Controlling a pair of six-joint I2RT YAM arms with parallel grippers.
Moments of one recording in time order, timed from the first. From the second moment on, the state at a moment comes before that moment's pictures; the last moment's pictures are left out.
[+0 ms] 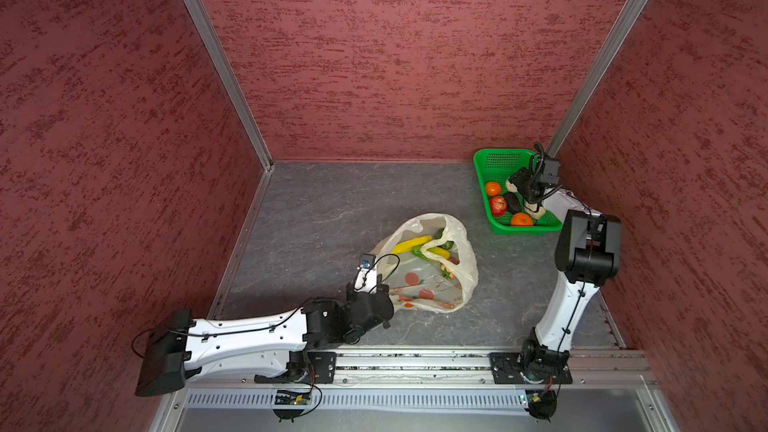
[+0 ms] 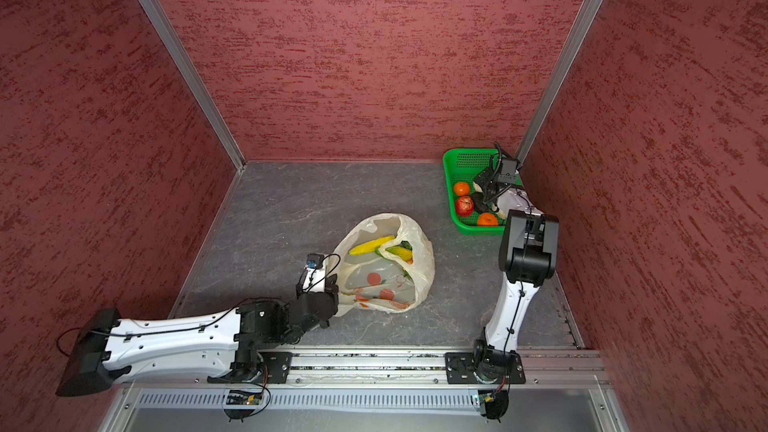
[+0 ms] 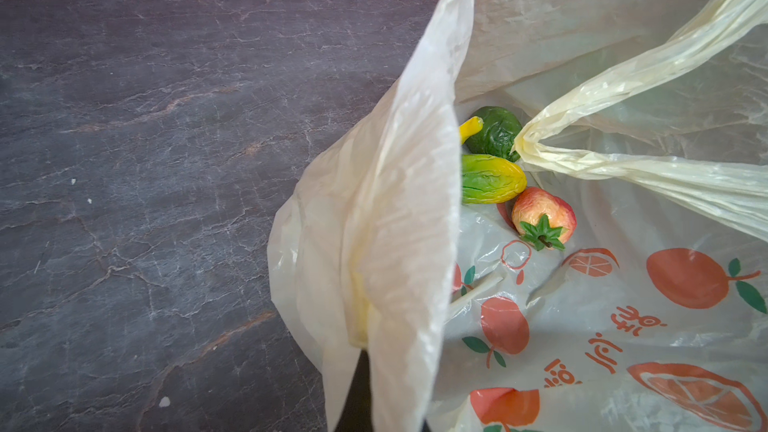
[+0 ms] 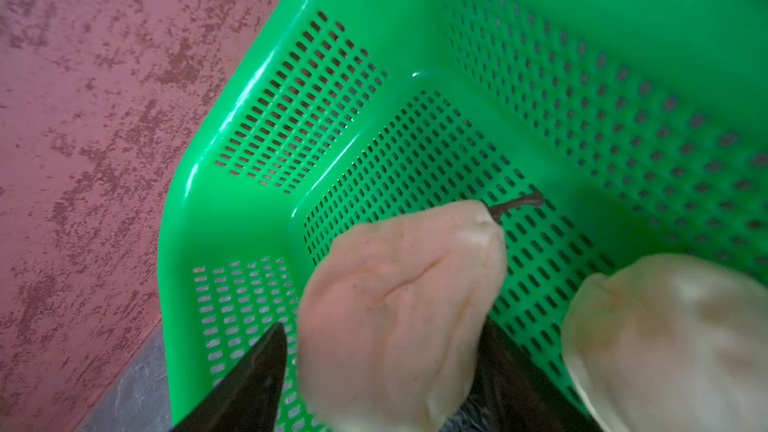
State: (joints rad) left arm -1.31 0.96 0.56 -0.39 -0.79 -0.82; right arm -0.22 2.04 1.50 -0.15 -0.10 0.69
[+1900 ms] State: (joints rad) left arm -1.32 0.87 0.54 -0.35 -0.82 -0.78; right arm 0.70 1.17 1.25 -0.76 -0.12 0.70
